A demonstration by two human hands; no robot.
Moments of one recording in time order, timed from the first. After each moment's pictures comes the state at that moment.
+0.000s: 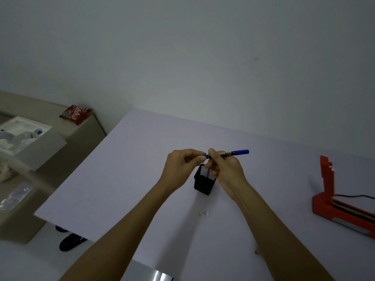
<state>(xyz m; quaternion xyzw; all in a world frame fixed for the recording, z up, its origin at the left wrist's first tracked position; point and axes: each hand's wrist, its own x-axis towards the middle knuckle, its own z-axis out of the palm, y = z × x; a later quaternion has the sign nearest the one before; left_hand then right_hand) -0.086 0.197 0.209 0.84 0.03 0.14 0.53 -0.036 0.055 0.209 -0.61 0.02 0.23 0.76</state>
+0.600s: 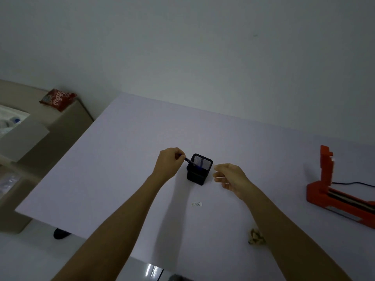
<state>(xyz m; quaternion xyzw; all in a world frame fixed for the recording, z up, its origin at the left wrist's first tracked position) -0.036 0.224 0.112 0.91 0.15 0.04 0.39 -0.001 0.007 0.123 -0.72 0.14 0.33 0.59</state>
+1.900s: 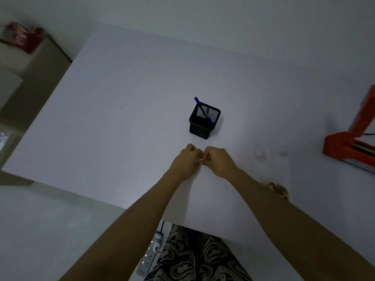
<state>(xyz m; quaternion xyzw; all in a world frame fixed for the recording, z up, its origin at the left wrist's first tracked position) -0.099 0.167 -0.018 0.94 0.02 -0.17 0.30 -0.047 0.030 -0.013 -0.91 -0.17 0.29 0.24</state>
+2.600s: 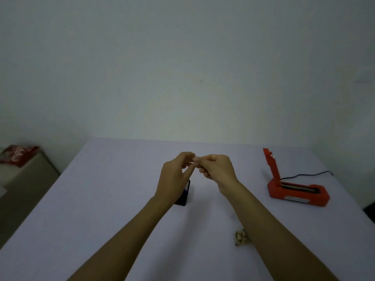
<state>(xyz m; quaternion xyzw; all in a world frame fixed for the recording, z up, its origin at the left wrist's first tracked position) -0.093 0.154 0.227 0.86 -0.11 0.23 0.44 -0.071 0.015 0.259 -0.76 0.07 0.07 0.65</state>
